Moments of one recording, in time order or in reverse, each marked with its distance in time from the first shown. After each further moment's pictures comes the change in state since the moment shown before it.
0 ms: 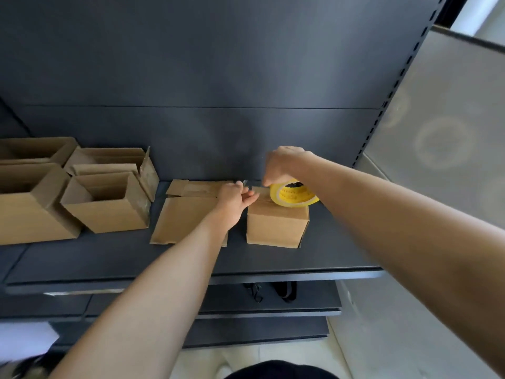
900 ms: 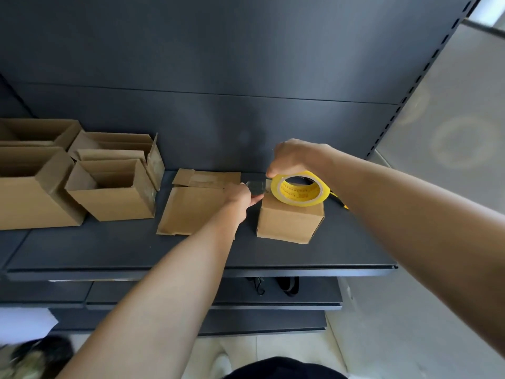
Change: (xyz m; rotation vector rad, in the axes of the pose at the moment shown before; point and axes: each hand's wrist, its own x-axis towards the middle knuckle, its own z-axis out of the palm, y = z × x) left_hand 0.026 -0.010 -0.017 0.214 0.225 -0.078; right_hand 0.009 -0.008 -0.002 0.173 -0.031 0.036
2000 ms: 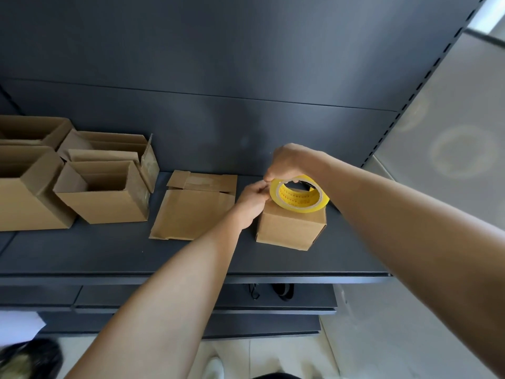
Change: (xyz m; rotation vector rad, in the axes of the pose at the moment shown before) left_hand 0.004 -0.018 0.017 0.270 -0.509 0.373; right_hand 0.016 0.001 0.003 0.020 -0.062 0.025
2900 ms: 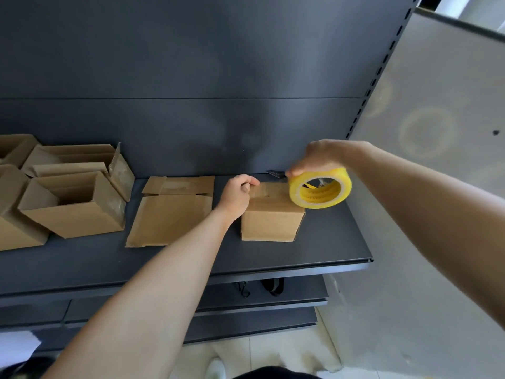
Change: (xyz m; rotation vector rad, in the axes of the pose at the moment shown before) left_hand -0.002 0.010 0.026 0.490 0.159 0.188; right_hand -0.033 0.128 0.001 0.044 0.032 0.142
